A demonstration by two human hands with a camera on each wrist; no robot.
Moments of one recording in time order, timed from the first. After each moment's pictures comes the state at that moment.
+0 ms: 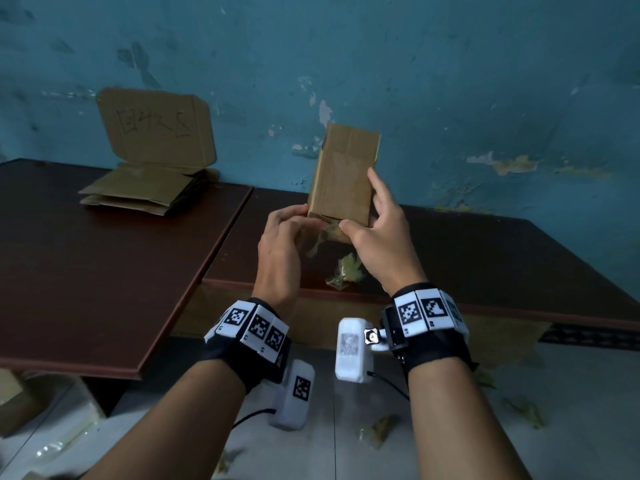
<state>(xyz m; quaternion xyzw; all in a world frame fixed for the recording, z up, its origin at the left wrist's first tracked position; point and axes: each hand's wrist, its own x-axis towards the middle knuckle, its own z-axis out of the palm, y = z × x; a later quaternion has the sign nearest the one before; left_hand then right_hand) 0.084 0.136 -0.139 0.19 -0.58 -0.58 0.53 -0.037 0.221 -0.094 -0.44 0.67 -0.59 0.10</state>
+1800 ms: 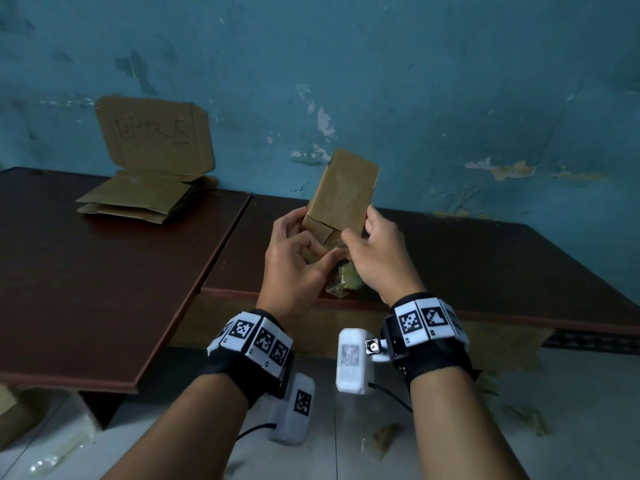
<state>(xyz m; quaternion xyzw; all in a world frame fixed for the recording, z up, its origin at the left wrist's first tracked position) 0.077 0.129 -0.155 0.21 -0.72 -0.40 0.52 -0.043 0.213 -0.106 -0.45 0.71 -0.53 0.09</state>
